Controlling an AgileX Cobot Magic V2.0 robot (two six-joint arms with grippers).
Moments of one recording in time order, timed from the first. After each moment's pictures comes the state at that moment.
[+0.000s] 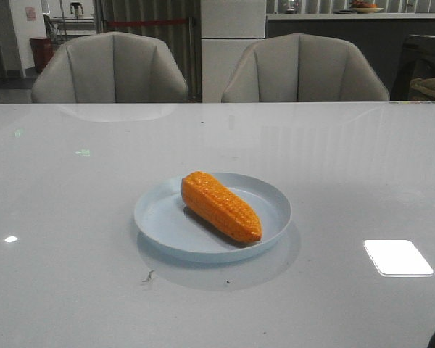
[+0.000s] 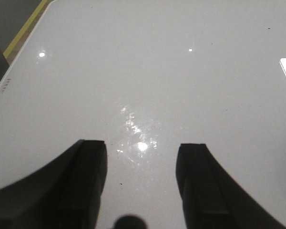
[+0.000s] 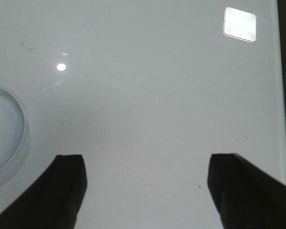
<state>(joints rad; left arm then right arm) -0.01 0.86 -0.68 0.10 0.39 -0.04 0.15 1.18 -1.49 -0.19 1.14 0.01</state>
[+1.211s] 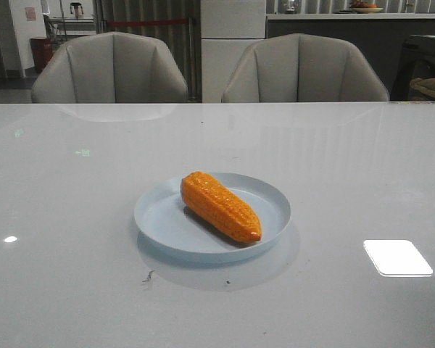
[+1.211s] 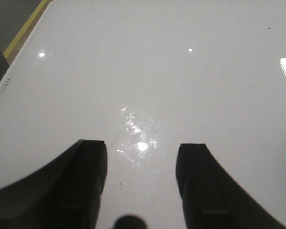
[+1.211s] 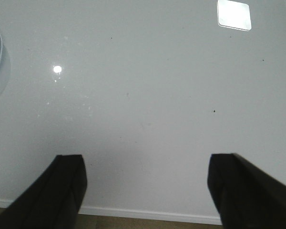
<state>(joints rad) -0.01 0.86 -0.68 0.10 0.39 -0.04 0.07 0.65 -0.74 -0.15 0.89 0.03</state>
